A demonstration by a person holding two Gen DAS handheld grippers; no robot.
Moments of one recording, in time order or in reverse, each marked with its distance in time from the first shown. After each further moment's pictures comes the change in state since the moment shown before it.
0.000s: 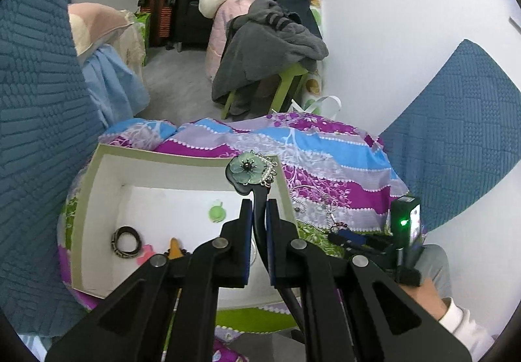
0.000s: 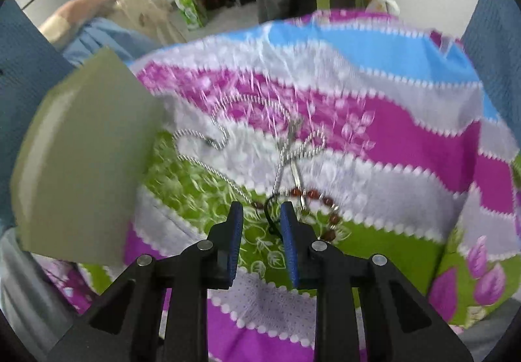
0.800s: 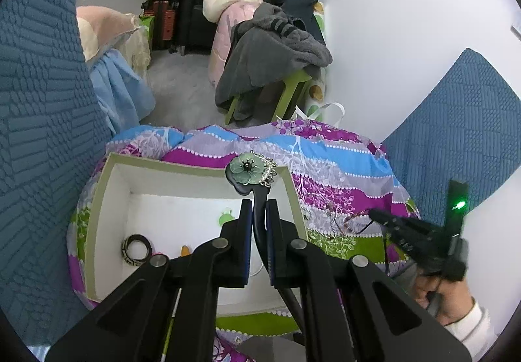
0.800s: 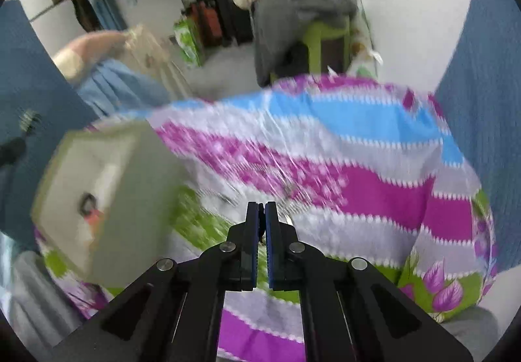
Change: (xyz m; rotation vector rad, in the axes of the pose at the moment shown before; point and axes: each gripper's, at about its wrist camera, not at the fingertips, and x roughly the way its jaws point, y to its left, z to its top) left arm -0.006 0.011 0.012 -0.002 -0.019 0.001; right arm -0.096 0.023 0.036 -0.012 -0.226 -0.012
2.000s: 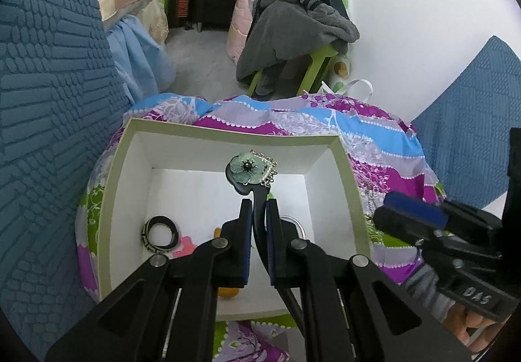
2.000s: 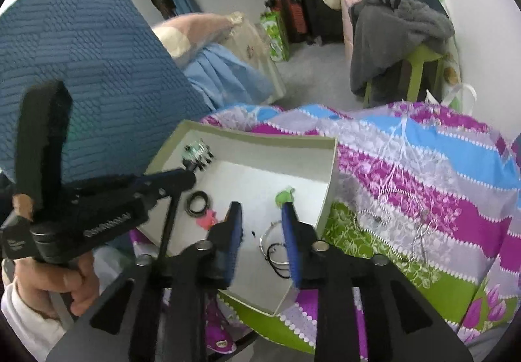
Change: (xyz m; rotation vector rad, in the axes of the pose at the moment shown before) left arm 0.032 0.038 -0.019 -0.023 0.104 0.068; right arm -0.014 0.131 0.013 -0.143 0.045 0.272
